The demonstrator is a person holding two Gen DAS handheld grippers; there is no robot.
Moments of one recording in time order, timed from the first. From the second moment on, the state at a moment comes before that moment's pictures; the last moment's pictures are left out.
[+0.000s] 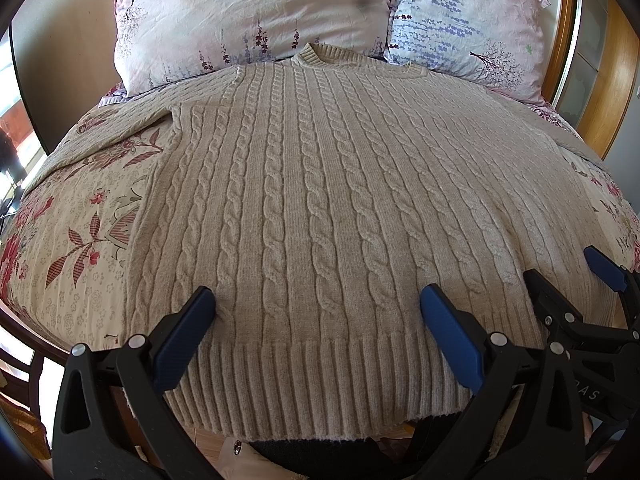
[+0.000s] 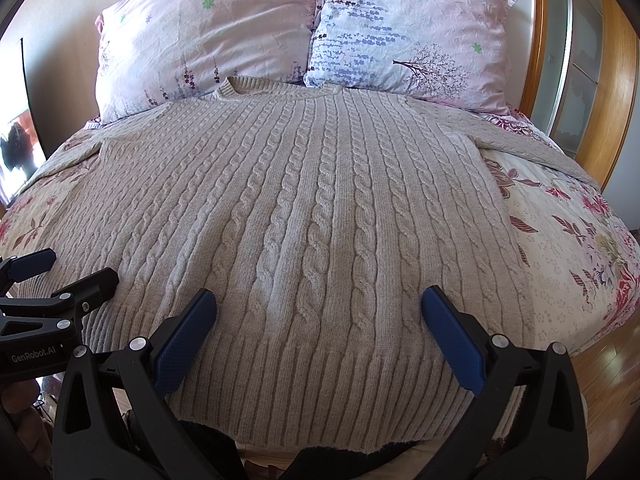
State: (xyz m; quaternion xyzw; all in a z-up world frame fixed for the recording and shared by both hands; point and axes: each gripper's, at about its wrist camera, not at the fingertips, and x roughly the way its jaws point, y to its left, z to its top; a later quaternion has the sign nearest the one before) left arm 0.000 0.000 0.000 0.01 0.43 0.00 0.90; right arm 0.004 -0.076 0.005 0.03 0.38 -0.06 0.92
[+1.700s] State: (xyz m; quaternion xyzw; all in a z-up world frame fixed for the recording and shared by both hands) left arm 0.121 0.016 0.058 -0.03 0.42 -0.09 0.90; right arm 0.103 -0.402 0.031 0.40 0.33 -0.20 0.83
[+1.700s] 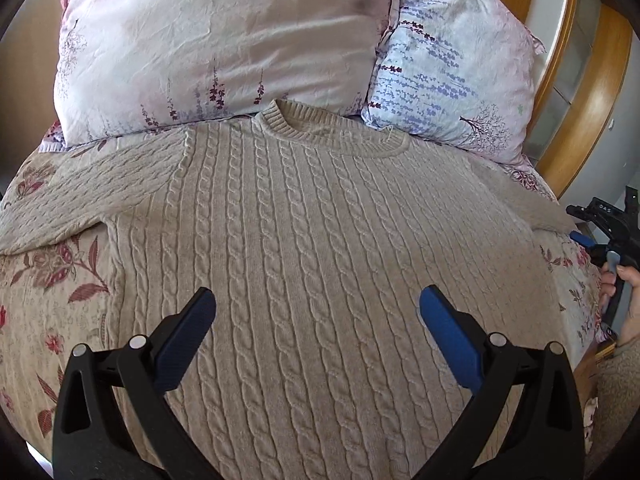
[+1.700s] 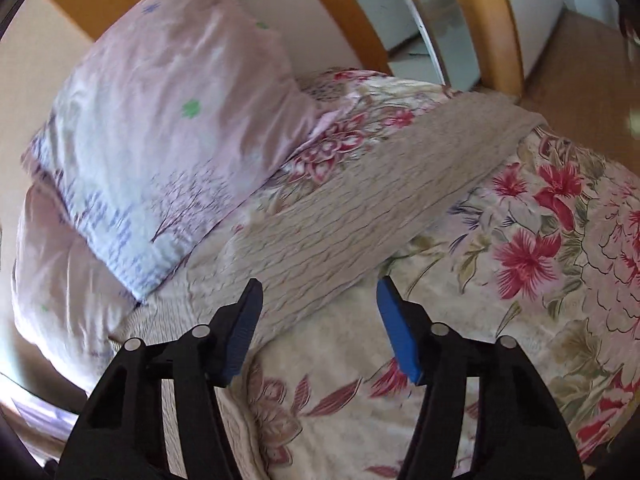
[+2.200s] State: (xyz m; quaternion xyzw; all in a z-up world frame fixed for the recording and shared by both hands) left arm 0.161 0.002 0.070 -0.01 0.35 -0.13 0.93; right arm 0.108 -0.459 -0.008 0.47 0.30 -0.26 0.79
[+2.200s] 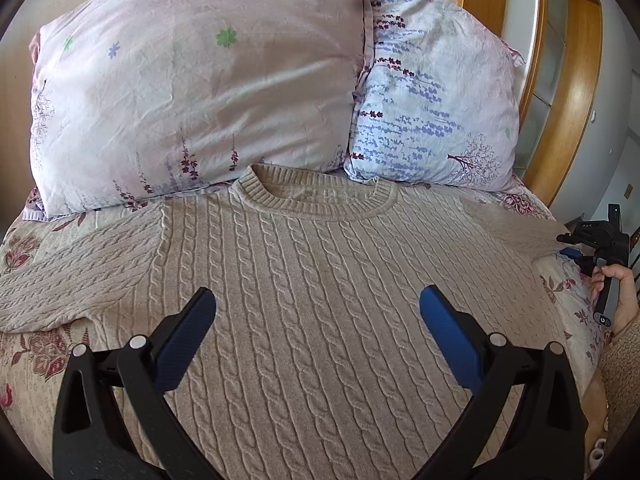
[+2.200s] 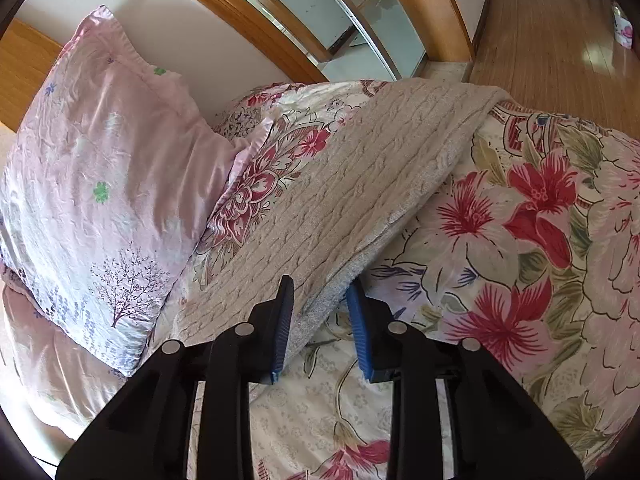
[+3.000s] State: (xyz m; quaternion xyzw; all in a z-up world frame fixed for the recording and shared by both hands) left arm 0.171 0.070 0.069 -0.11 0.35 -0.14 0.92; right arm 0.192 -0.239 0.056 0.19 0.33 0.01 0.92
